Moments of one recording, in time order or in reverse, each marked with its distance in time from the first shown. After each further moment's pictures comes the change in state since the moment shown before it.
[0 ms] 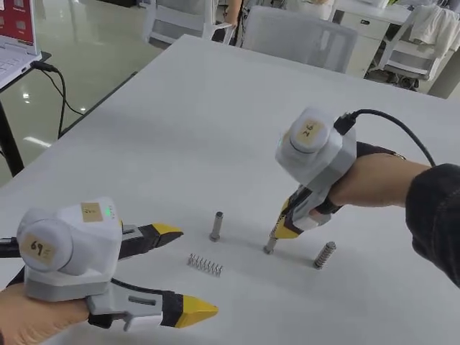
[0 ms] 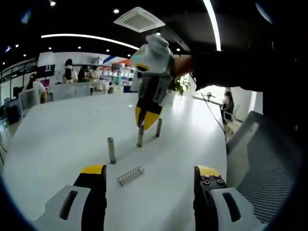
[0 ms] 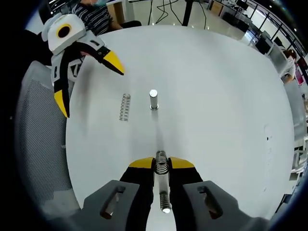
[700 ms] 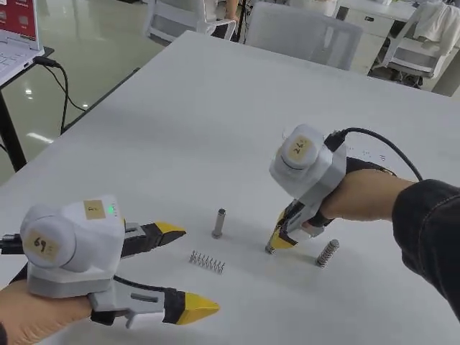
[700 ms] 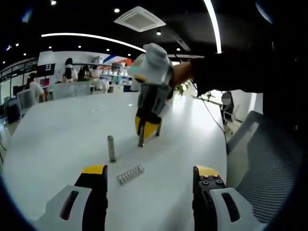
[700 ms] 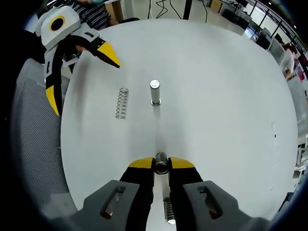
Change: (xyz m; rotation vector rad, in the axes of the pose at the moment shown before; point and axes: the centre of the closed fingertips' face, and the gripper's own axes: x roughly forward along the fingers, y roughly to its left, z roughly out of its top) left arm 0.001 0.000 -0.003 -0.006 0.004 -0.002; right arm 0.023 0.004 -0.006 0.017 0.011 0.012
